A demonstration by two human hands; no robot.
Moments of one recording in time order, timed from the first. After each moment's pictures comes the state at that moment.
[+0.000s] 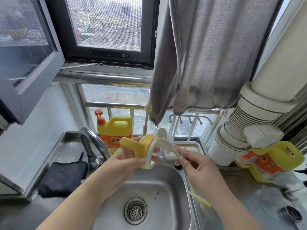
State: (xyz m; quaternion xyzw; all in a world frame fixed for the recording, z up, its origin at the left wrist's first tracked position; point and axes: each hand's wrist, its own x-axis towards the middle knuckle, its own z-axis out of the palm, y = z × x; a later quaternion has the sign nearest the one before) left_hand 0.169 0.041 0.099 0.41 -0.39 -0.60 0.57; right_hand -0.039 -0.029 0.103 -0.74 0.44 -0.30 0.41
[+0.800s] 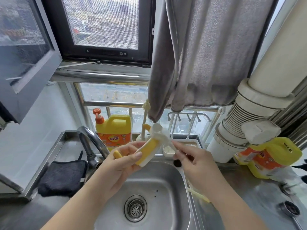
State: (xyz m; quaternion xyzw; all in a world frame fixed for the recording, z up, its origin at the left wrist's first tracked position) left_hand 0.167 0.045 0.095 0.42 -0.31 -0.61 0.60; right_hand -0.034 -0.030 0.110 -0.78 0.41 -0.31 0.35
